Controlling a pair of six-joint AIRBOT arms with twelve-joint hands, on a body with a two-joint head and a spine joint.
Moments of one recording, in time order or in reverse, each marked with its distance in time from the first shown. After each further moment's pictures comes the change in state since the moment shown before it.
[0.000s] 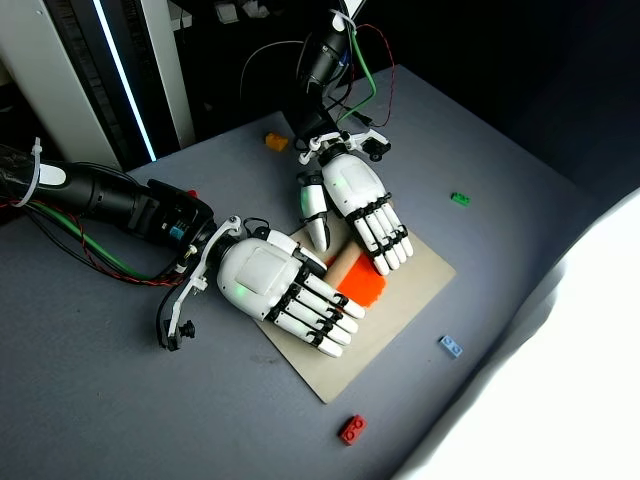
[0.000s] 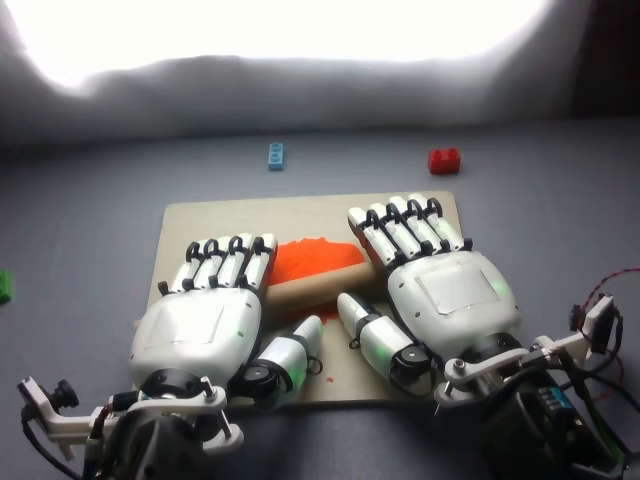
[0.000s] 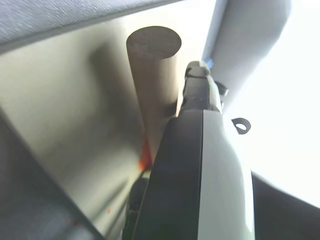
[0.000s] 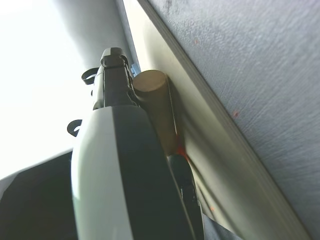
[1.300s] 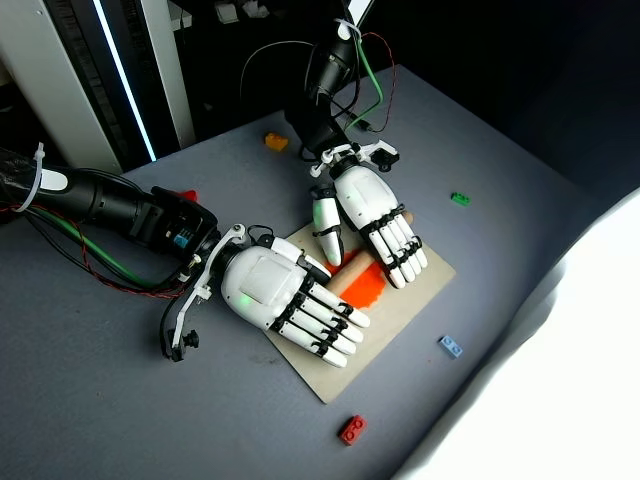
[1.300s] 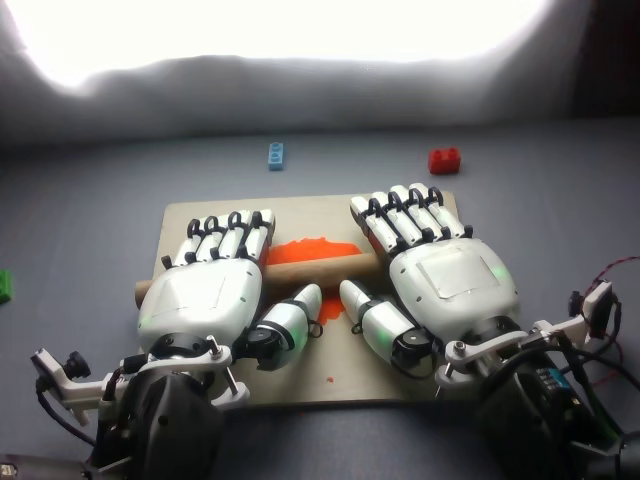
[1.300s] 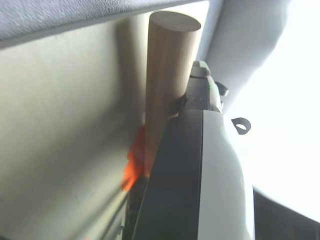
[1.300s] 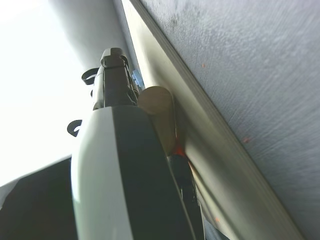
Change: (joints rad) left arm -0.050 -0.028 0.099 -0.035 0.059 -0.026; right arm 0.016 0.000 0.043 0.001 -0.039 0.018
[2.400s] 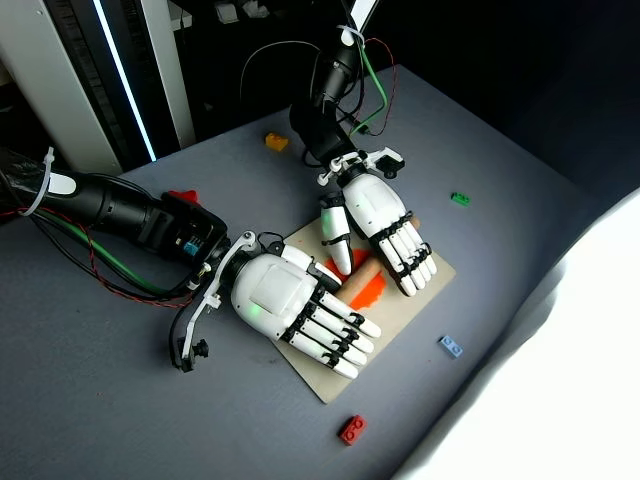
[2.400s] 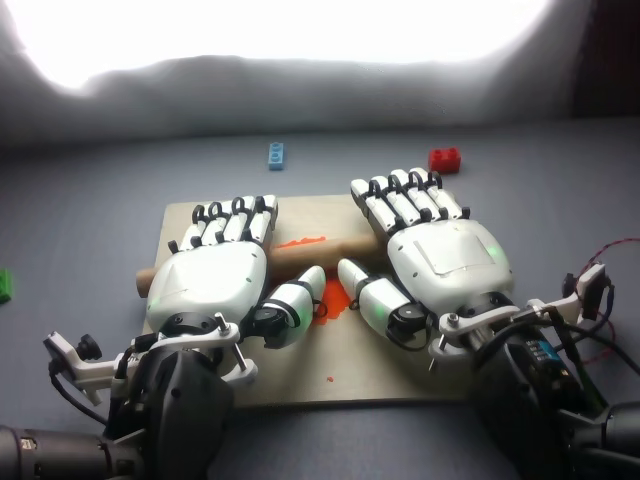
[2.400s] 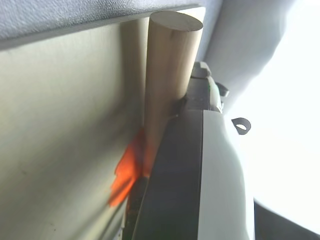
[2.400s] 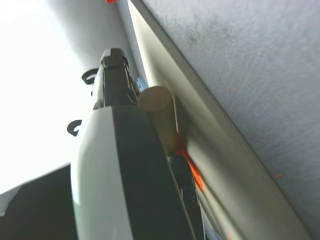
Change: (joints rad) left arm -0.034 -0.027 0.062 -0.017 0.035 -0.008; right arm 0.039 -0.014 0.060 0.034 -0.048 0.016
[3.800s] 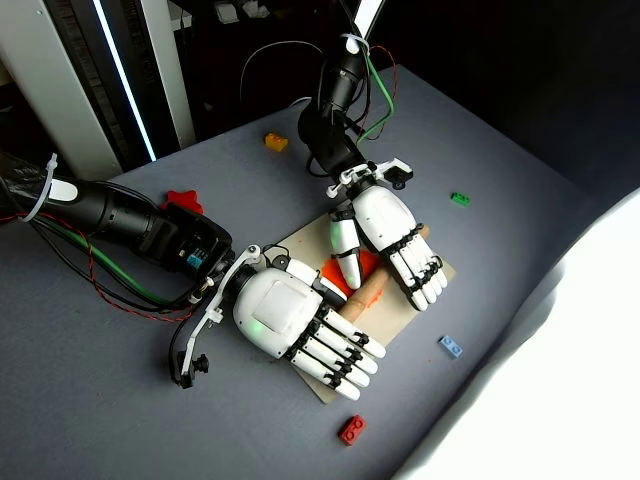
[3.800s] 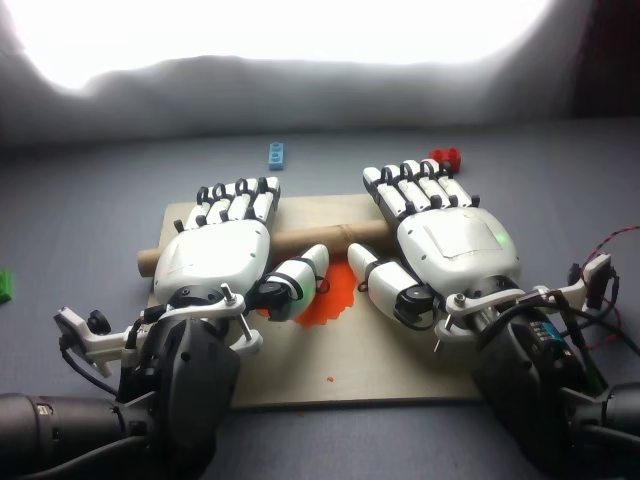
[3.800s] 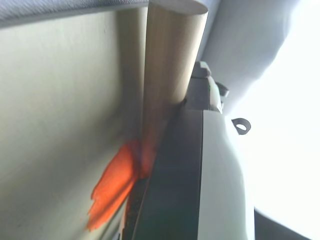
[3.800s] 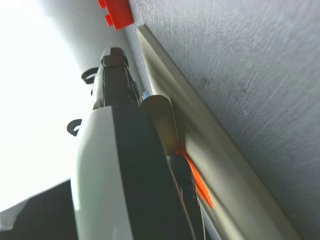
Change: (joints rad) left arm -0.040 -0.026 0.086 -0.017 0.063 -0.002; right arm 0.013 0.000 0.047 0.026 -0.033 0.033
